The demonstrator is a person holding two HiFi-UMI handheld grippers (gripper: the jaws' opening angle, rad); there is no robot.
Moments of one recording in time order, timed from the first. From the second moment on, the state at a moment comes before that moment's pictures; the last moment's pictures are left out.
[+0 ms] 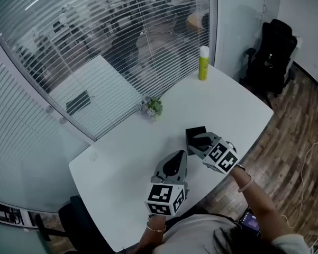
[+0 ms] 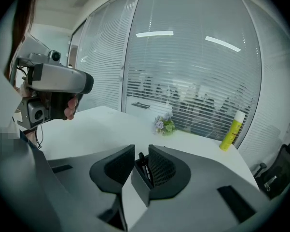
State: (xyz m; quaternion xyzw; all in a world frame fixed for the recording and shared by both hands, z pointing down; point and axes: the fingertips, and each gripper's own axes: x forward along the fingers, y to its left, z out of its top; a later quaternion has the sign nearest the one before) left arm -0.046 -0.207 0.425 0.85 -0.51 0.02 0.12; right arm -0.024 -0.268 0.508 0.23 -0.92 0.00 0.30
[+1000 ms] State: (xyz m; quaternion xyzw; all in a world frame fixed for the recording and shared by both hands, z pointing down) left arm -0.040 -0.188 0.405 0.85 -0.52 0.03 0.09; right arm 0.023 -0.233 0.434 0.34 -0.93 0.03 0.13
